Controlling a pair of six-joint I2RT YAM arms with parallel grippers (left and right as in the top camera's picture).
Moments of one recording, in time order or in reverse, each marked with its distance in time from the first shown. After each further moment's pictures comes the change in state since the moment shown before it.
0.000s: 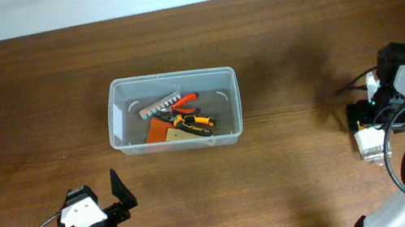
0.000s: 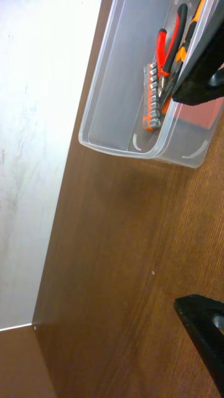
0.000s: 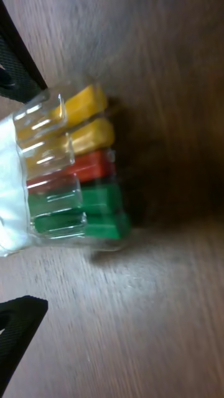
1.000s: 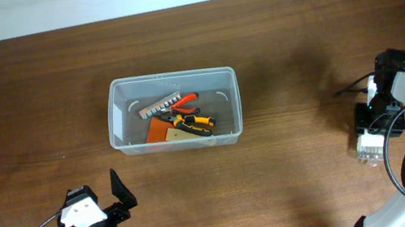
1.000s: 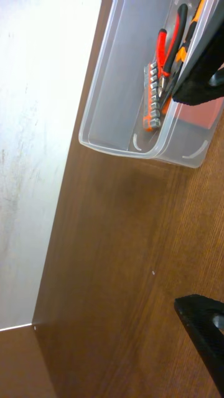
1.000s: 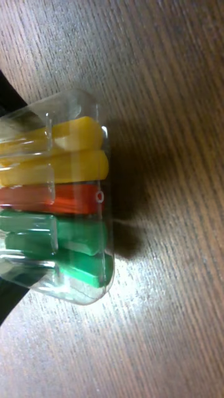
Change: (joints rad) left arm 0.000 0.000 0.000 0.000 0.000 0.000; right arm 0.003 -0.016 -0.075 0.082 -0.003 0.100
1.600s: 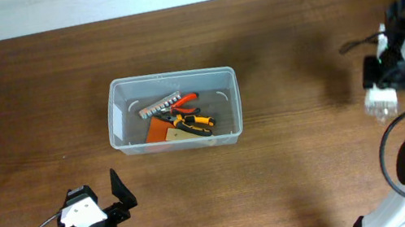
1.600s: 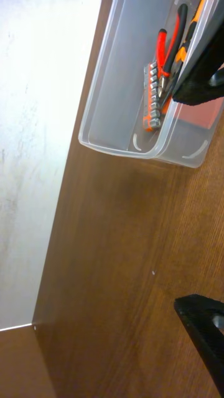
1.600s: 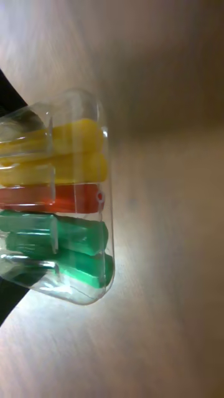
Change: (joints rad) left arm 0.000 0.000 0.000 0.000 0.000 0.000; right arm 0.068 0.039 0.474 -0.264 0.016 0.032
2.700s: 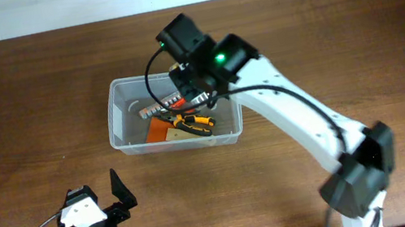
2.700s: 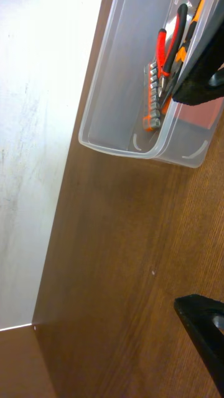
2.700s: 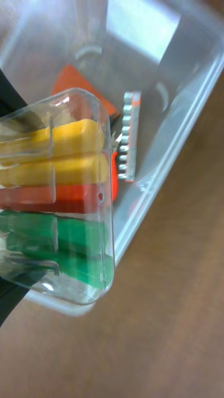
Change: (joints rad) left arm 0.000 0.000 0.000 0.000 0.000 0.000; right arm 0.982 0.140 0.403 0.107 0.016 0.234
